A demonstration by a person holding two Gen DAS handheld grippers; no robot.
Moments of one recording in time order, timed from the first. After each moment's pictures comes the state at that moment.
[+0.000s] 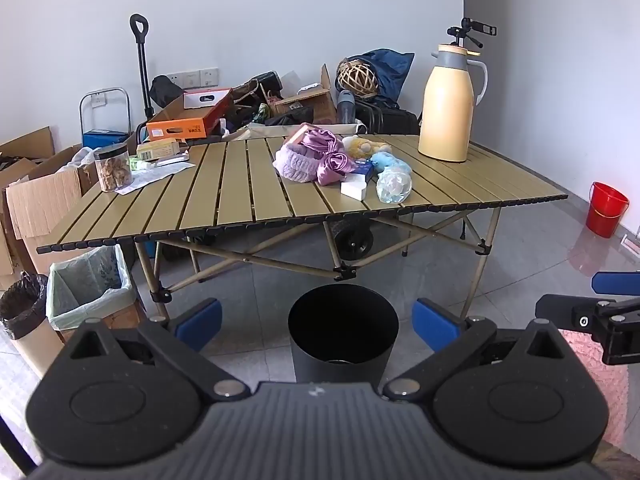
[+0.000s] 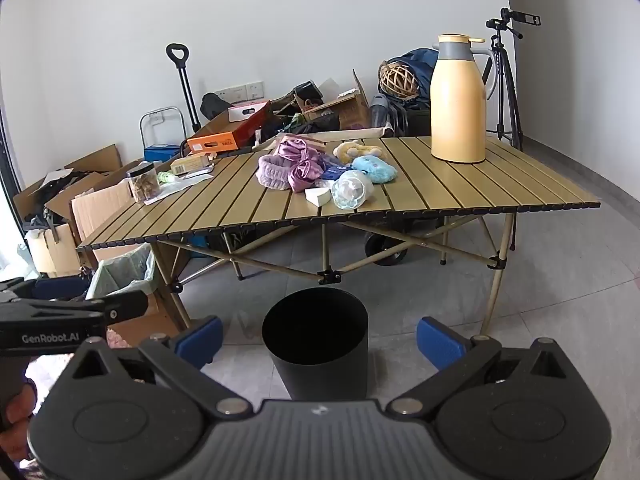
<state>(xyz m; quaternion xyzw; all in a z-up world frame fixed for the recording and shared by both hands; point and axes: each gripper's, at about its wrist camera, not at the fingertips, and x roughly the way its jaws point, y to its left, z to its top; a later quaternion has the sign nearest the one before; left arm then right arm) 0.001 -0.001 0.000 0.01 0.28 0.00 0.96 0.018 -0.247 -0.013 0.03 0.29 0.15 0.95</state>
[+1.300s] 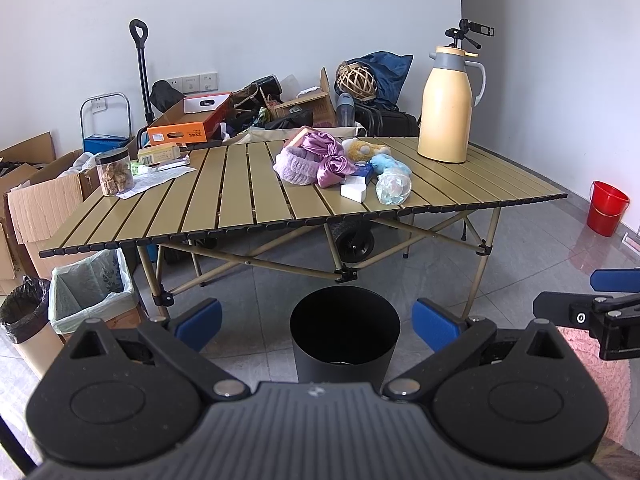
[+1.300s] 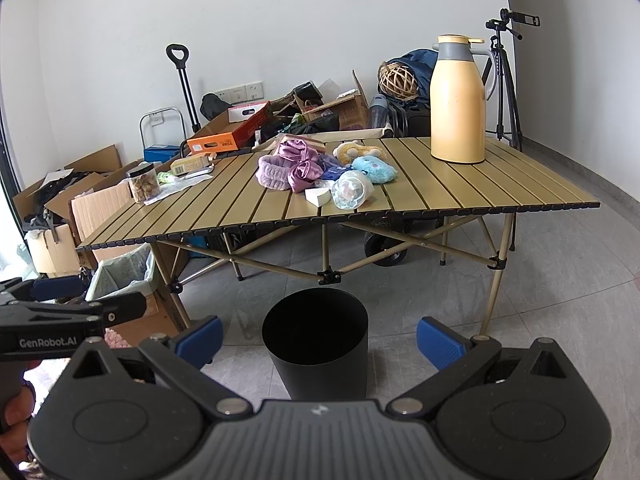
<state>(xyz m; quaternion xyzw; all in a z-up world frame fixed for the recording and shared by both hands) -0.001 -0.001 0.002 0.01 0.27 -0.01 0.96 0.018 -0.245 -0.013 0.03 0.29 0.15 0.95</state>
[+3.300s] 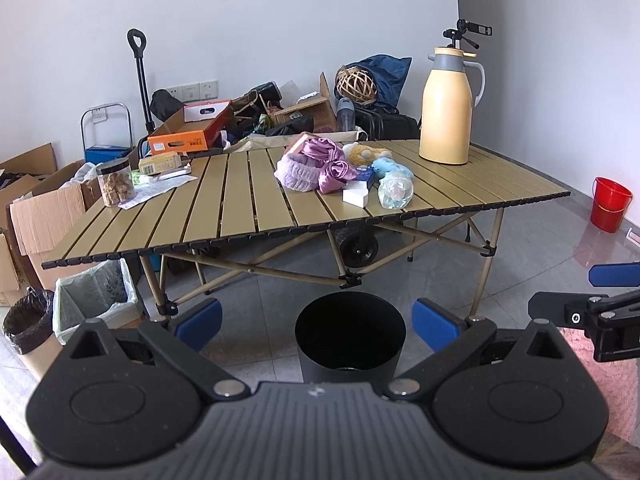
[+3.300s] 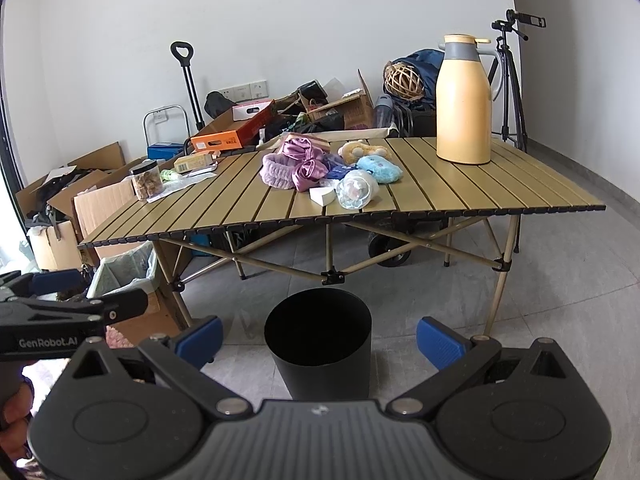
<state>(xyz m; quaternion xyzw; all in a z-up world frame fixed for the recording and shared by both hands) 0.004 0.010 0.014 0.02 0.26 -0.01 0.97 0.022 -0.238 -0.016 0.02 0.28 0.15 0.95</state>
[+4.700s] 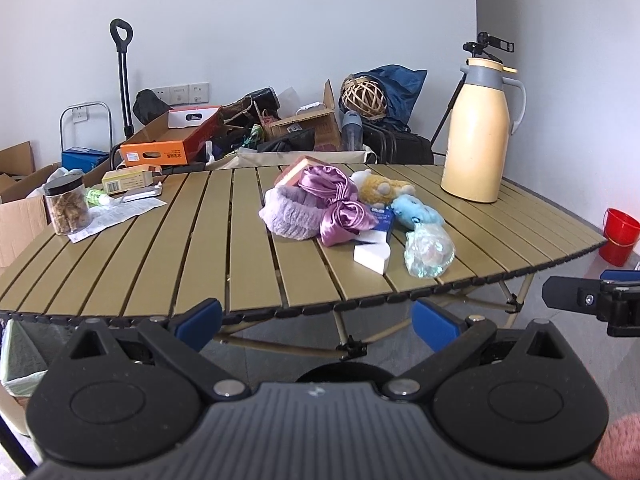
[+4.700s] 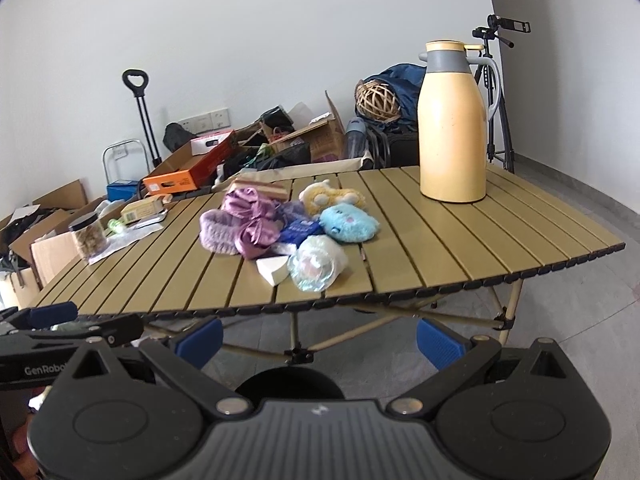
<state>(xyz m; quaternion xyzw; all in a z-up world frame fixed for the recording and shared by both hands) 0.180 0.008 -0.011 0.00 0.24 -0.01 0.97 0.191 -0.238 -0.013 0.05 0.25 0.11 0.96</state>
